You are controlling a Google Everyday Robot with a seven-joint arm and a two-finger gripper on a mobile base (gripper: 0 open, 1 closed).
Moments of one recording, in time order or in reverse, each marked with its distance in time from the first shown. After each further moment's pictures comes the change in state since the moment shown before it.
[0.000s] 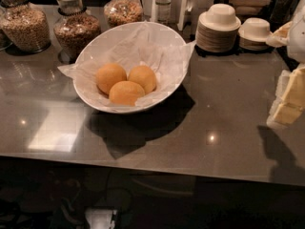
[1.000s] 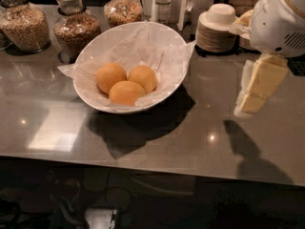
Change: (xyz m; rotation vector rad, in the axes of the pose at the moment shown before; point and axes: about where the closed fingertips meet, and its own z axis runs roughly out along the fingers) arm -0.064 -0.003 0.003 0.021 -0.088 -0.148
